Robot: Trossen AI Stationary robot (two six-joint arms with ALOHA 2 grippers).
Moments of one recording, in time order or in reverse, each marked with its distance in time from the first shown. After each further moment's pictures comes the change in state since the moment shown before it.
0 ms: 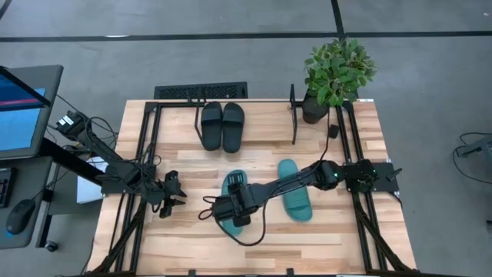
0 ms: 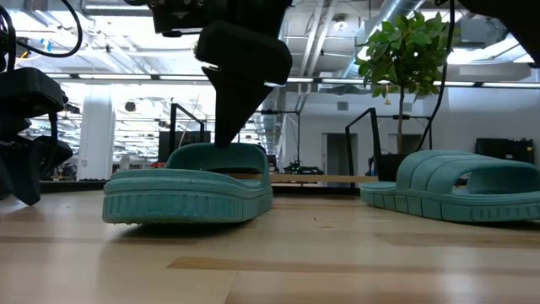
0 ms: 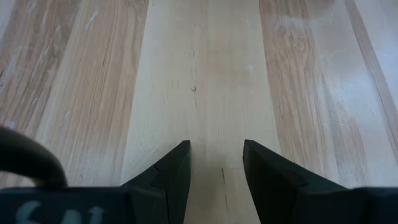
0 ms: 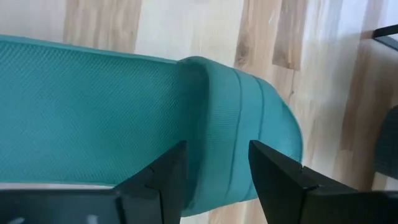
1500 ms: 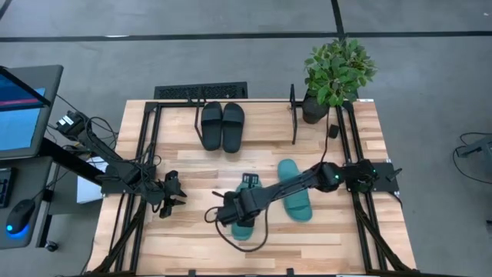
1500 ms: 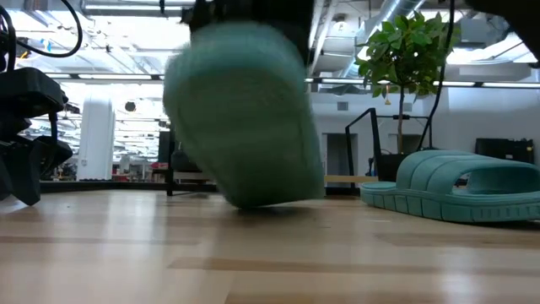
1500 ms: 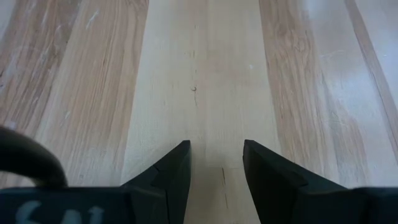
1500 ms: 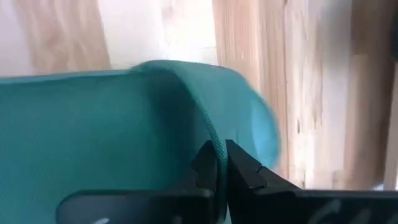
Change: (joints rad) left arm 0.000 0.000 0.000 -0.002 0.000 0.000; right arm 0.026 0.002 0.025 -0.228 -0.004 0.380
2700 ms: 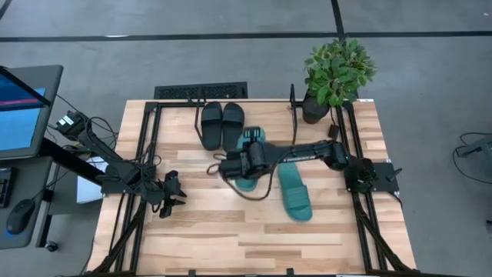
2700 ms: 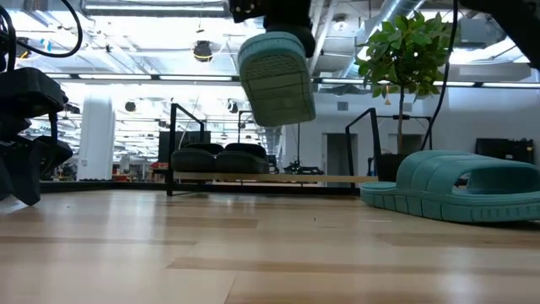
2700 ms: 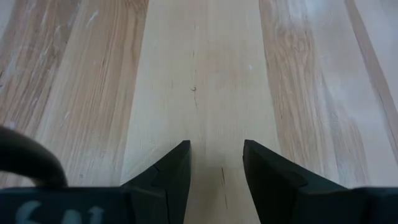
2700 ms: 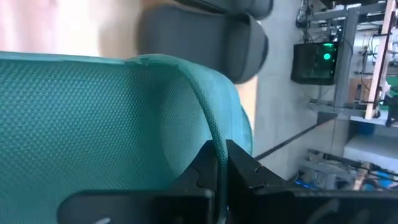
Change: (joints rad) left arm 0.000 0.000 0.000 0.002 0.000 0.000; right arm -0.203 -0.194 -0.002 -0.112 0.365 -0.389
